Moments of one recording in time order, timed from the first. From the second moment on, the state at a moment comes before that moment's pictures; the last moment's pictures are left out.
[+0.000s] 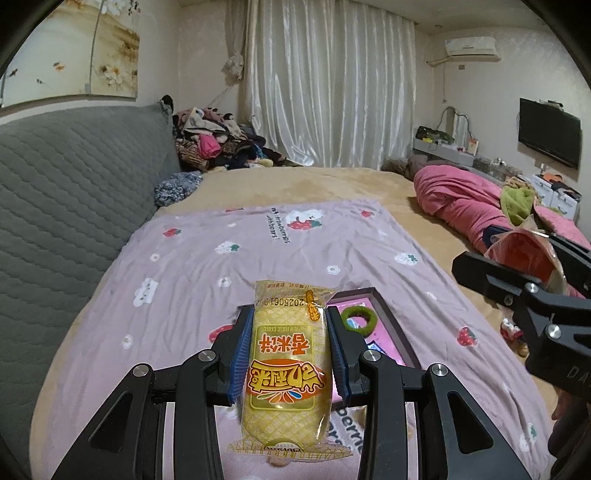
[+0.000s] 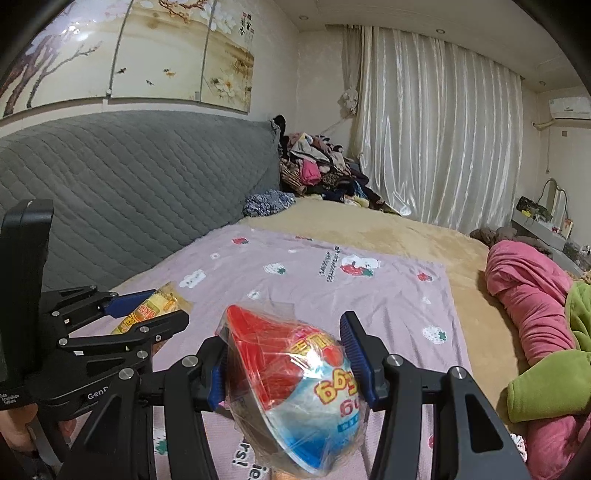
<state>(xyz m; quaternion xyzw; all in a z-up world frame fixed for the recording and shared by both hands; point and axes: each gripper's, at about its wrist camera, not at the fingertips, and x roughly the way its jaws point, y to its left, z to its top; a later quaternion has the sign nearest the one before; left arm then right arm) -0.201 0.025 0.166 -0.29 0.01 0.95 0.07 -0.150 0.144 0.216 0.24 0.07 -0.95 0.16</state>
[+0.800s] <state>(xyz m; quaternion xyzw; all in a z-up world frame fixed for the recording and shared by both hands) -0.311 0.055 0.061 -0.34 0.02 0.94 0.05 -0.245 0.175 0.126 0.28 0.05 -0.95 0.16</state>
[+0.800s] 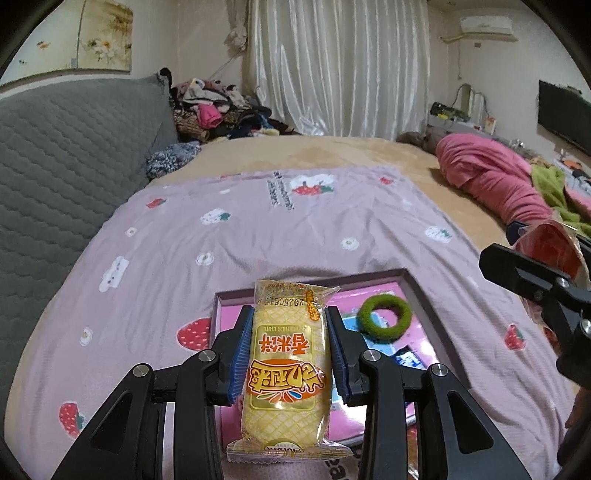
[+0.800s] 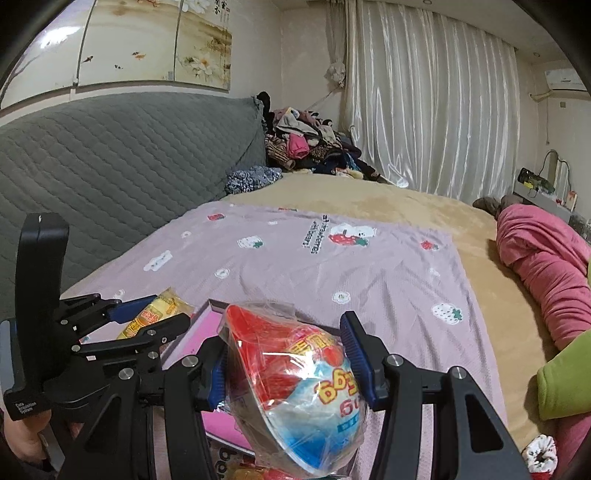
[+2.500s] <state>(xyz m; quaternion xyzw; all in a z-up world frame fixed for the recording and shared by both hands) -0.343 0.109 -0.082 -0.40 0.08 0.91 0.10 -0.343 0.179 -0.039 0.39 0.07 -0.91 0.12</state>
